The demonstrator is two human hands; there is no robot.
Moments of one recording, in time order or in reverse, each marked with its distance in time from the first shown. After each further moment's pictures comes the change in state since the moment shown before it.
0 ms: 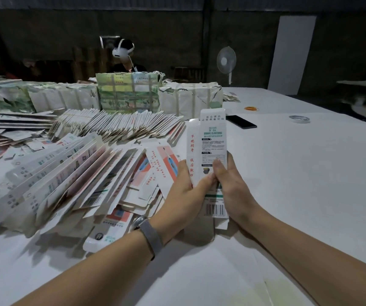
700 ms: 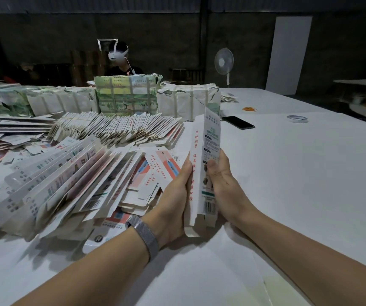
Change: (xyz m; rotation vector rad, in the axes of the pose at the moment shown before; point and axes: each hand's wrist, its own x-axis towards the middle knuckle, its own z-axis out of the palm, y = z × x) left_hand -0.003 0.014 -0.005 -0.595 -0.020 -0.481; right_hand 0.005 0.010 -0.001 -0.156 0.014 0.010
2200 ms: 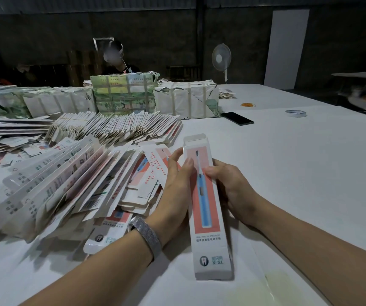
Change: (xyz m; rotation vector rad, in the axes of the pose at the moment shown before) left_hand 0.005 -0.004 -0.002 0.227 -0.013 0.356; right_hand -0.006 -0.011 -0.014 0.092 -0.157 0.130
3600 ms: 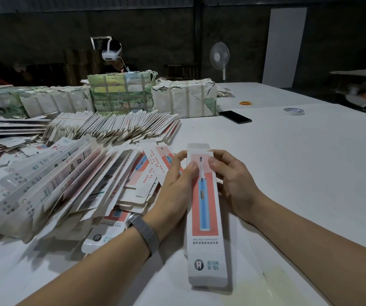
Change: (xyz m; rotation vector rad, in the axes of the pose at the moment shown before) left_hand 0.000 0.003 -0.004 0.197 -0.030 -0.032; right_hand 0.007 0.005 -0.005 0.179 0.161 -0.006
